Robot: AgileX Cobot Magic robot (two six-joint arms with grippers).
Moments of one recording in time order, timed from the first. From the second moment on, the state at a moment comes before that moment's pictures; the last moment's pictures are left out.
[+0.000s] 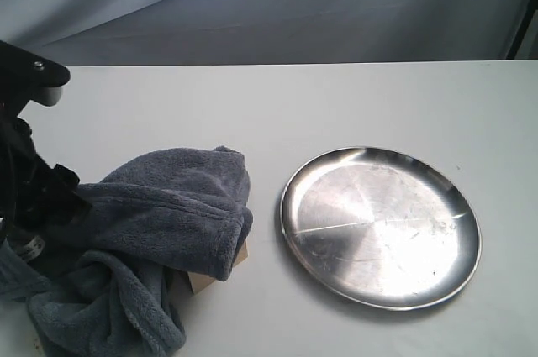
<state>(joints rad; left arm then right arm) -0.50 1.30 -0.91 0.25 1.00 -0.19 -0.15 0.00 0.00 0.01 0.32 -0.19</state>
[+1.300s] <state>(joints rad) -1.15 1.52 -0.91 0.32 0.67 -0.31 -0.15 0.00 0.00 0.01 0.32 -0.19</state>
